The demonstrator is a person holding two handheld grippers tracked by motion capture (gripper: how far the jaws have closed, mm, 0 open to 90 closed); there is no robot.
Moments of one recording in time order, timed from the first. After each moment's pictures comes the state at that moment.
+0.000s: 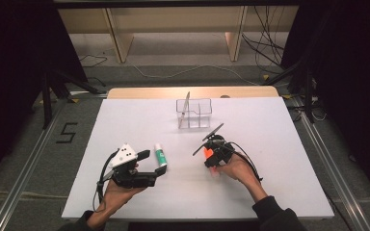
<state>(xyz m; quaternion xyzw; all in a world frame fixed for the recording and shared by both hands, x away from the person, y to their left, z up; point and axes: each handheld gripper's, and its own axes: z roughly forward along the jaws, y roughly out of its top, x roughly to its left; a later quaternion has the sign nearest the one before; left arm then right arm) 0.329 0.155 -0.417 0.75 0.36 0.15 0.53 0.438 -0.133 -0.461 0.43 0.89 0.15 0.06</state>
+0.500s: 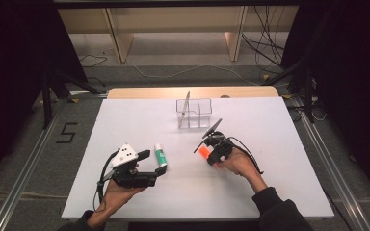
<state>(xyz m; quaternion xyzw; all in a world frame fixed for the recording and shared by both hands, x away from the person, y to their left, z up) 0.329 0.154 -0.418 0.75 0.36 0.15 0.53 0.453 -0.134 -0.457 0.42 0.90 0.12 0.03</state>
